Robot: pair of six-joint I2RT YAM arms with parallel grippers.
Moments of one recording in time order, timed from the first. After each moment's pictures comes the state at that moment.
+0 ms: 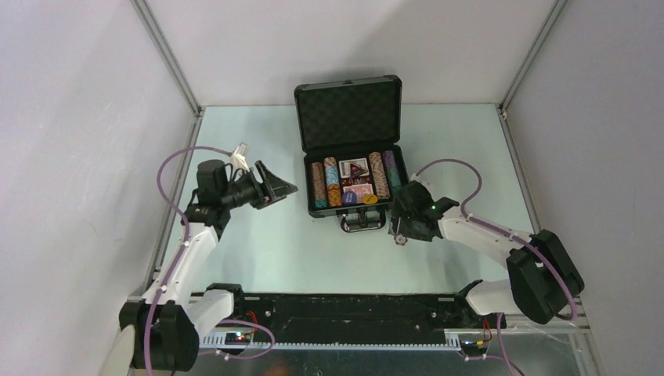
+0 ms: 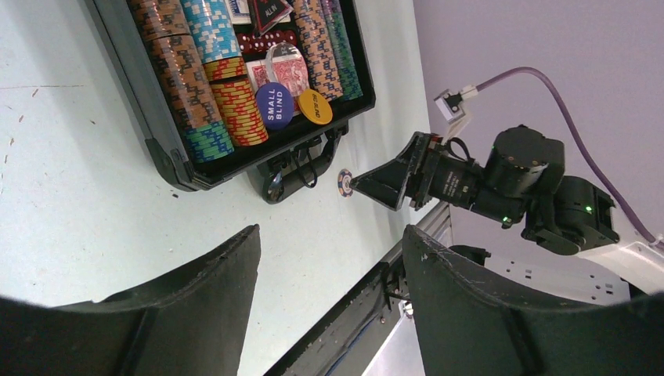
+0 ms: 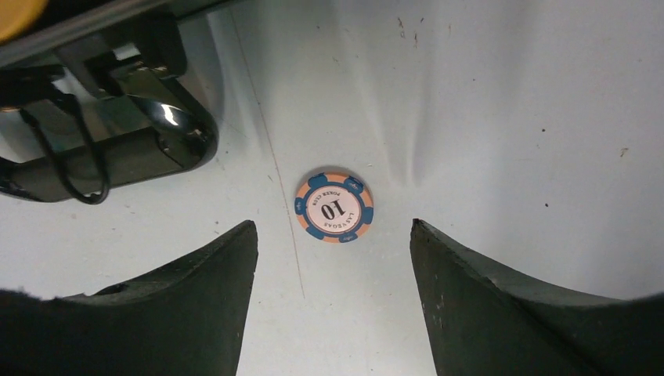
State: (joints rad) left arm -0.04 1.00 0.69 -0.19 0.77 -0.68; right arm 0.61 1.32 0.73 -0.52 0.18 0.74
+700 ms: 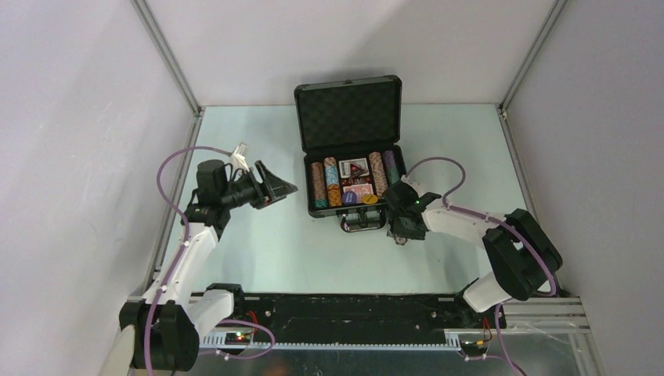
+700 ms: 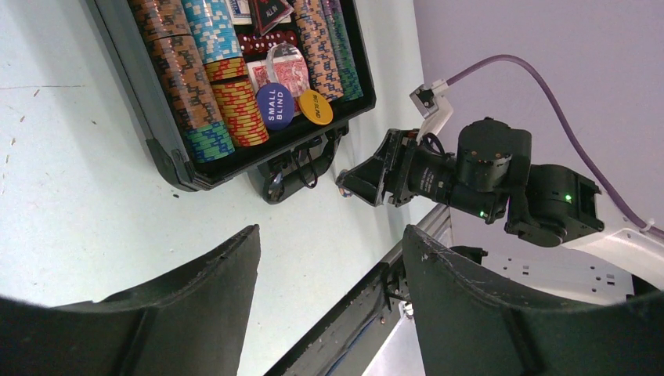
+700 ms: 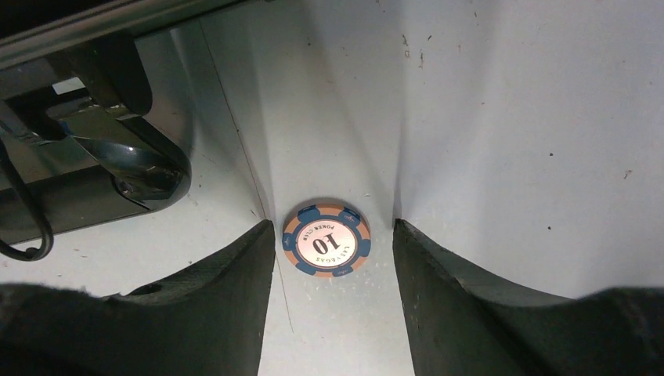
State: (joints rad) left arm -0.04 1.00 0.69 -0.19 0.77 -0.68; right arm 0.65 1.50 0.79 -0.53 0.24 0.73
